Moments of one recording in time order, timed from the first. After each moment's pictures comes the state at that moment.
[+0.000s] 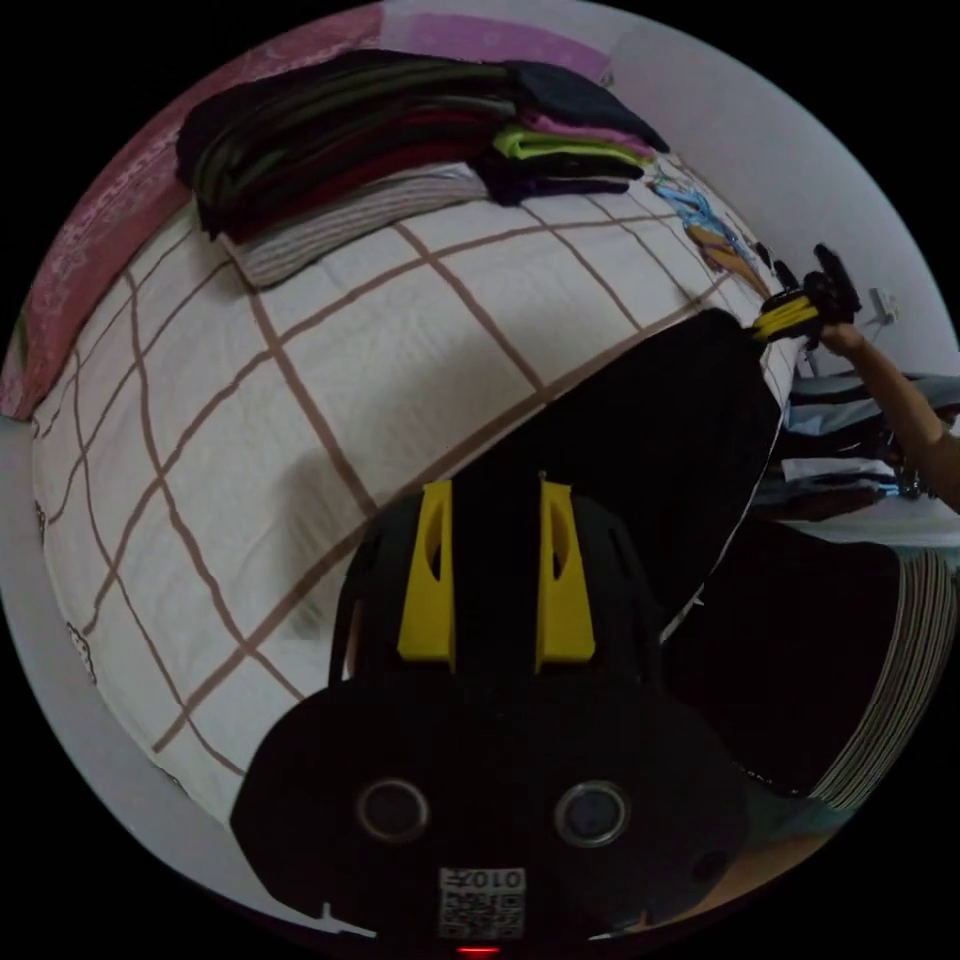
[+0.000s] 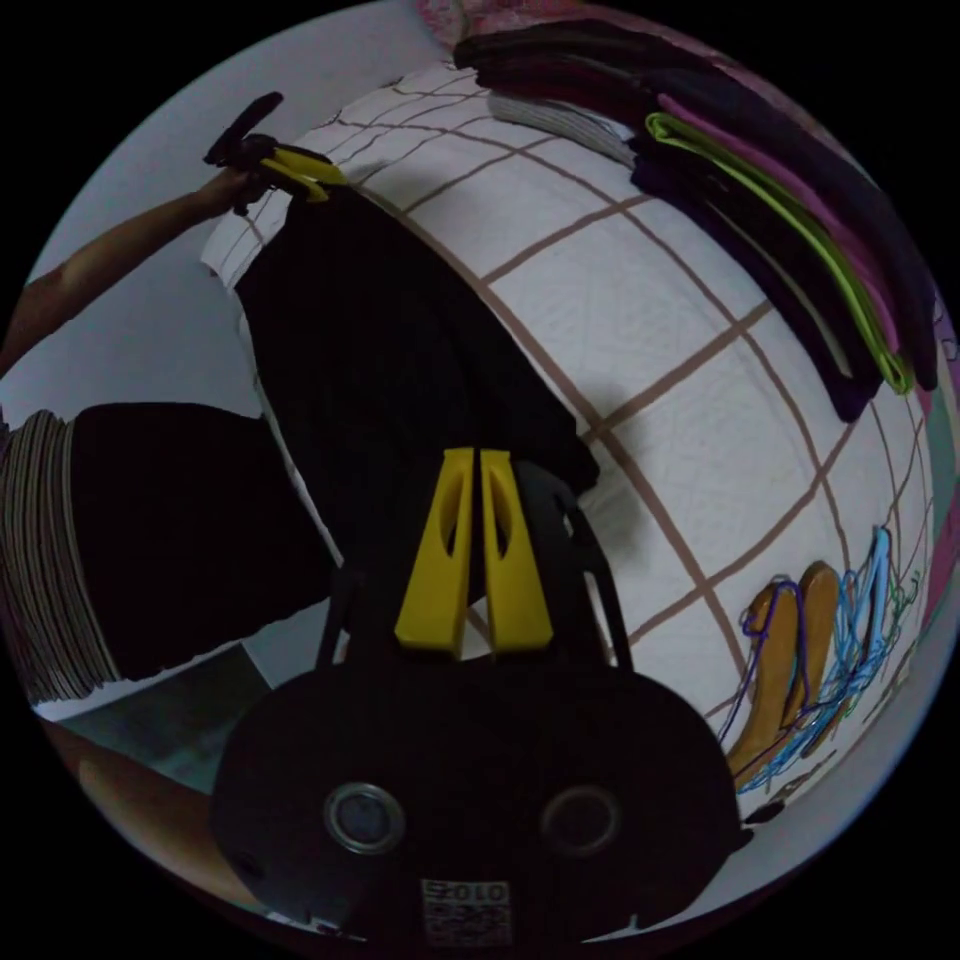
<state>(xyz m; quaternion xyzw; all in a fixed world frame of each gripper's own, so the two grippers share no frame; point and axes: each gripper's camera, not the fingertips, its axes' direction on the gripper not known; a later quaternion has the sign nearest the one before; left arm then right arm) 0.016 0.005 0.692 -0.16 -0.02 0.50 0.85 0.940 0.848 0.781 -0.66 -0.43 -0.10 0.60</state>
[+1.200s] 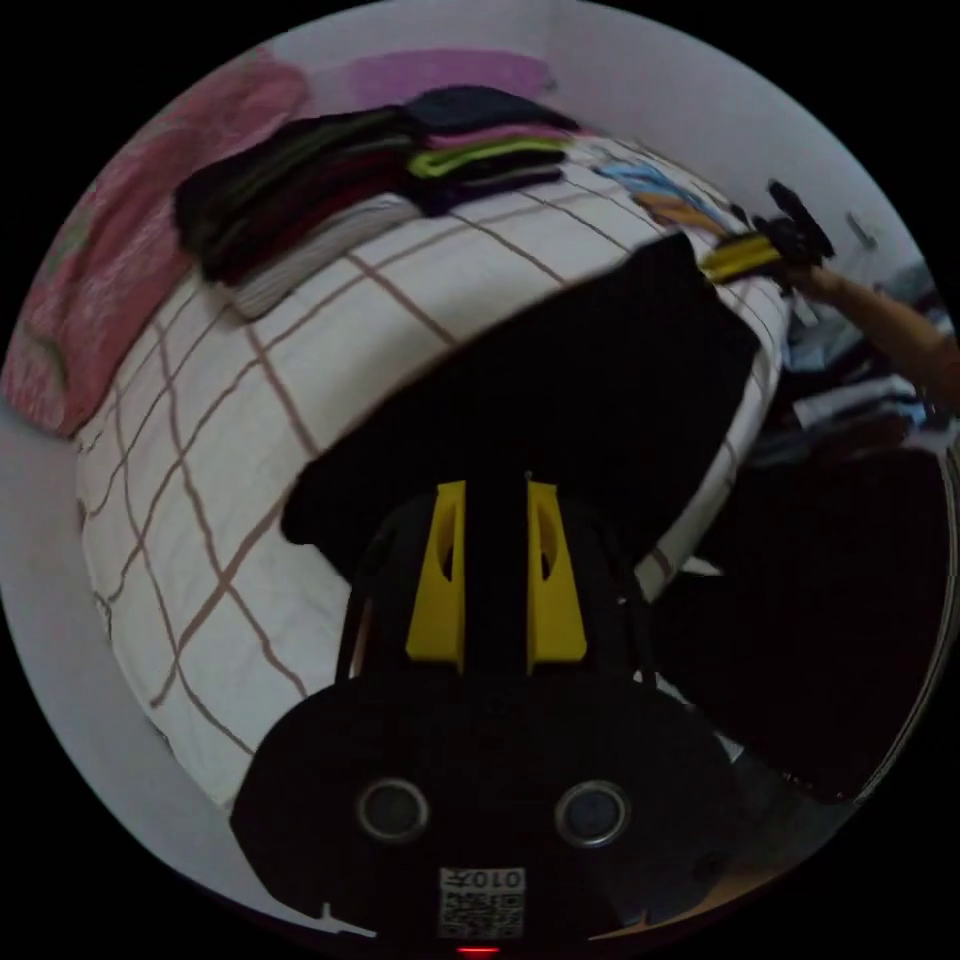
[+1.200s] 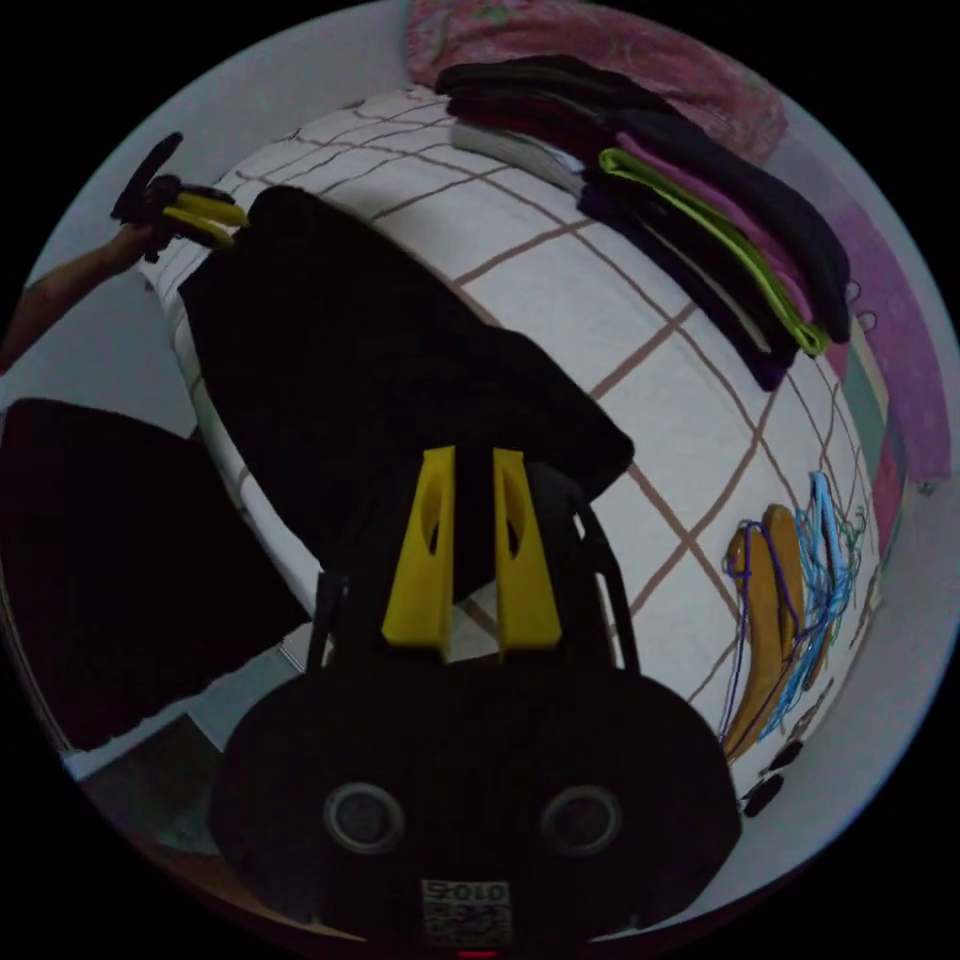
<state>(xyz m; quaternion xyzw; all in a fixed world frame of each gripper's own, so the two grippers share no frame) 0.119 0.150 0.639 -0.08 -0.05 0.56 0.82 0.809 0.723 0.644 -0.63 -0.33 -0.14 0.69</state>
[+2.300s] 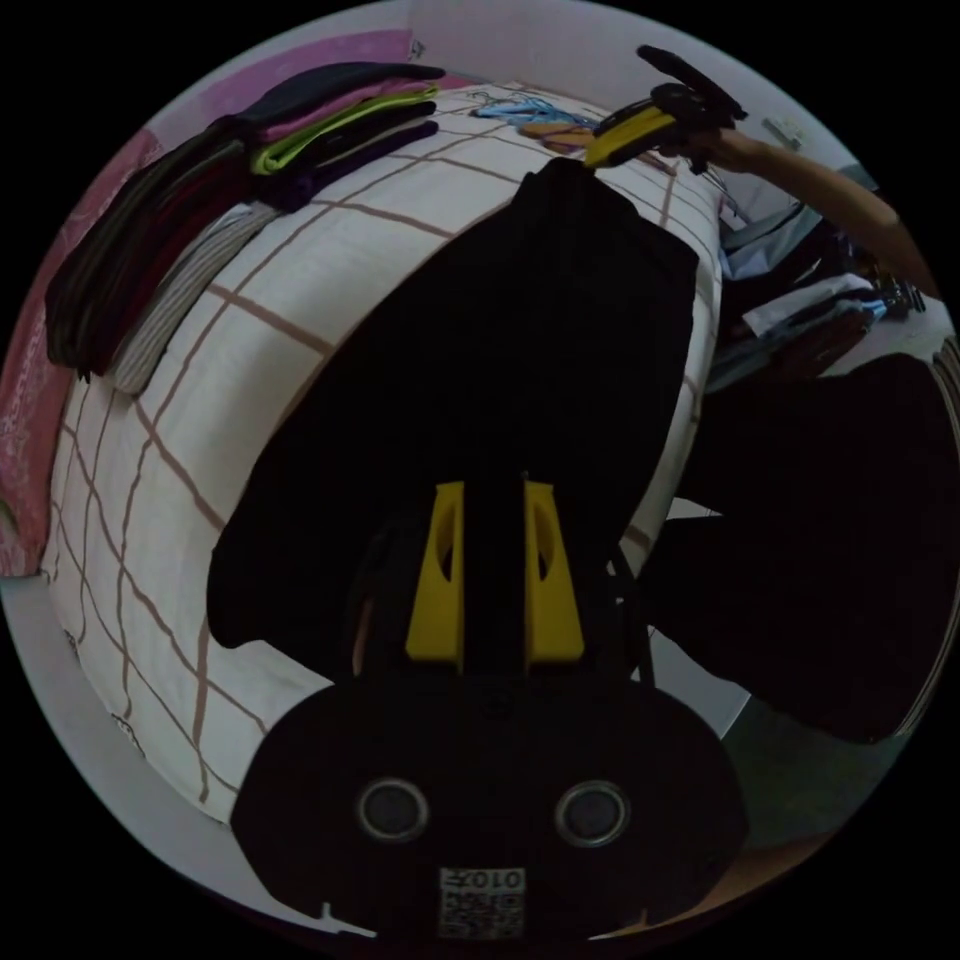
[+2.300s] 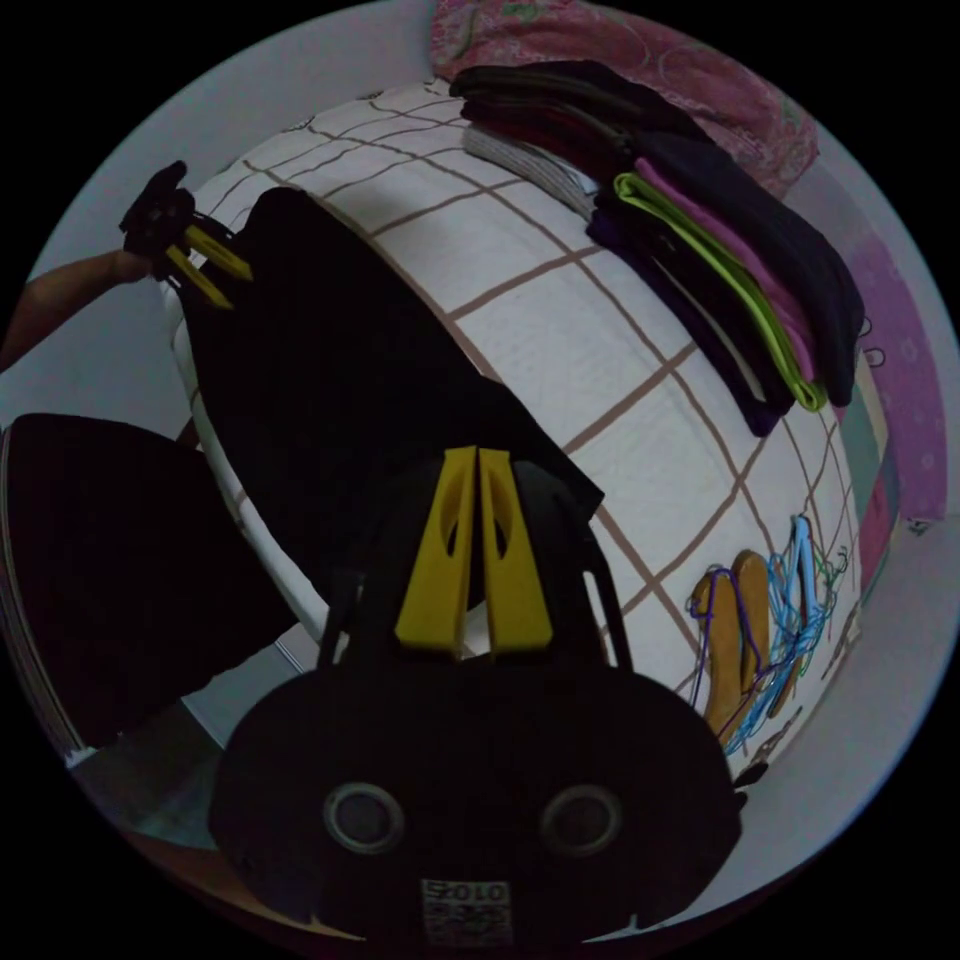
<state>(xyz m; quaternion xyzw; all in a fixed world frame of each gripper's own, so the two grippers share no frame) 0.148 0.180 0.676 -0.16 -0.02 0.65 0.75 0.837 0.750 0.575 -0.63 -0.33 -0.16 0.68</state>
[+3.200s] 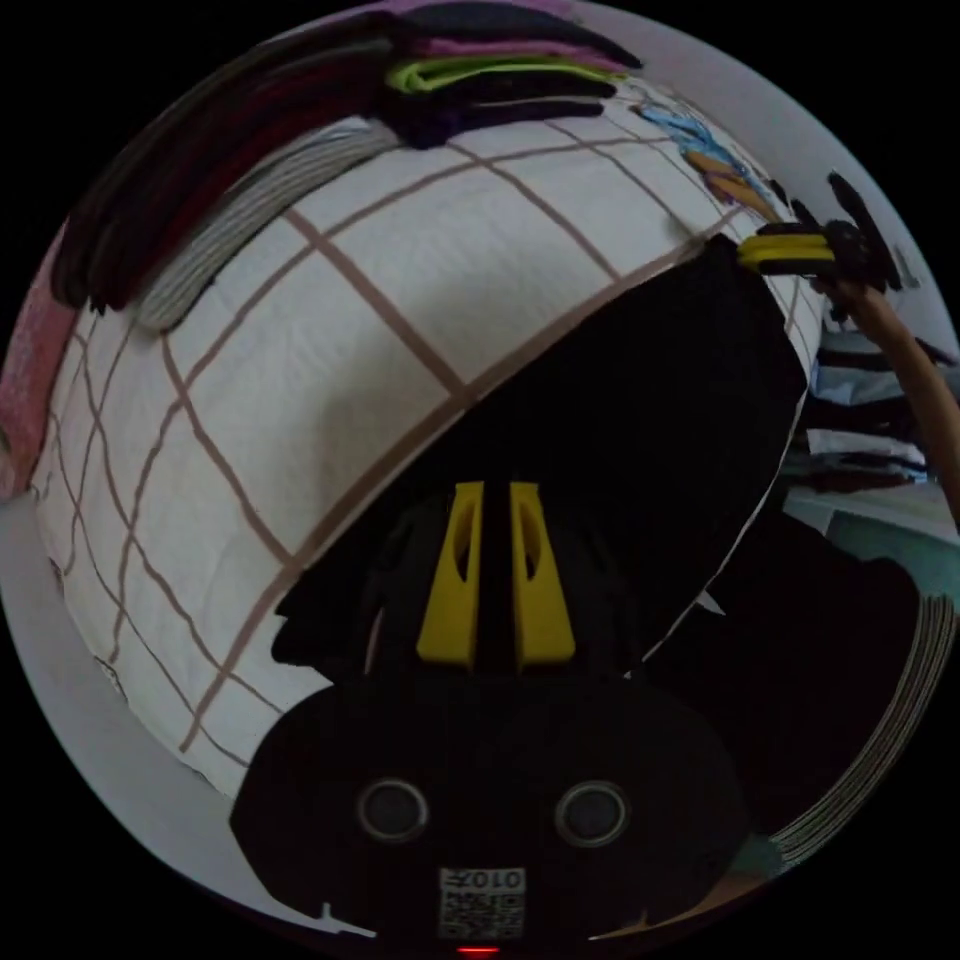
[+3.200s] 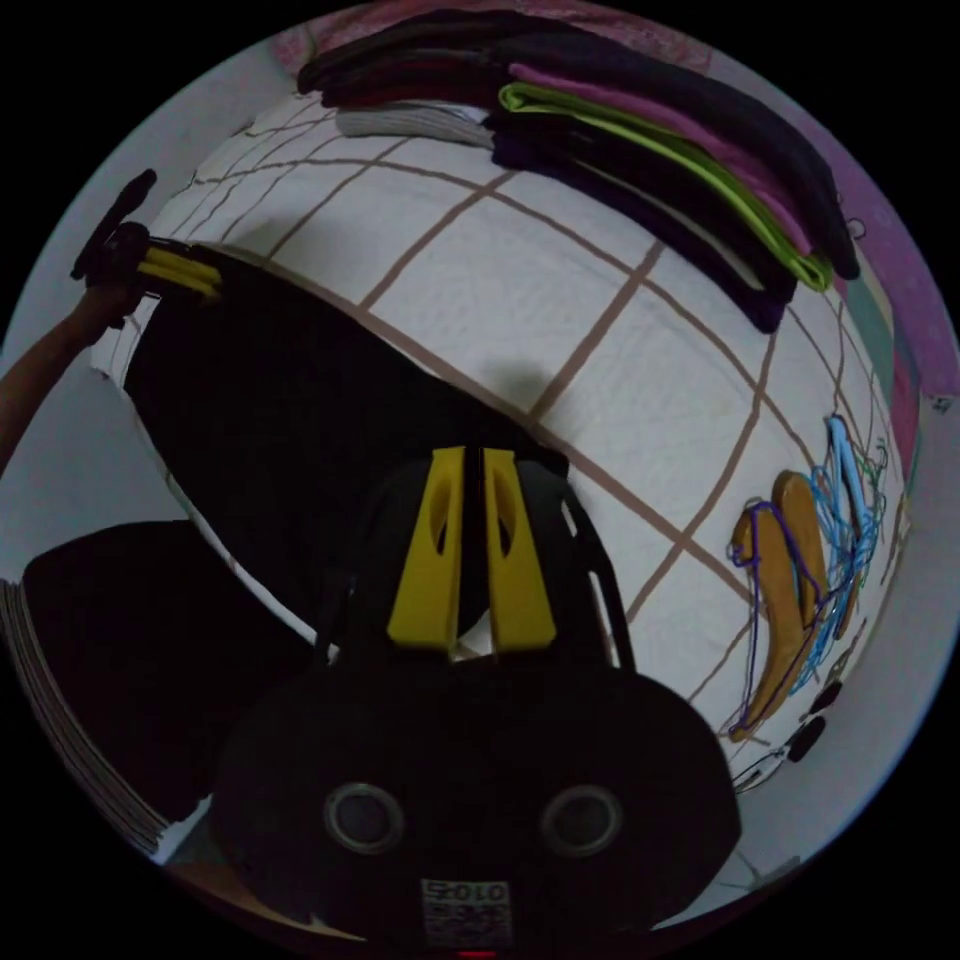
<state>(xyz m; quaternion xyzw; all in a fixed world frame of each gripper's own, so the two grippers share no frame) 0.086 0.102 0.702 -0.20 -0.08 0.53 0.82 0.955 0.897 0.545 -0.71 -0.26 -0.06 0.65</state>
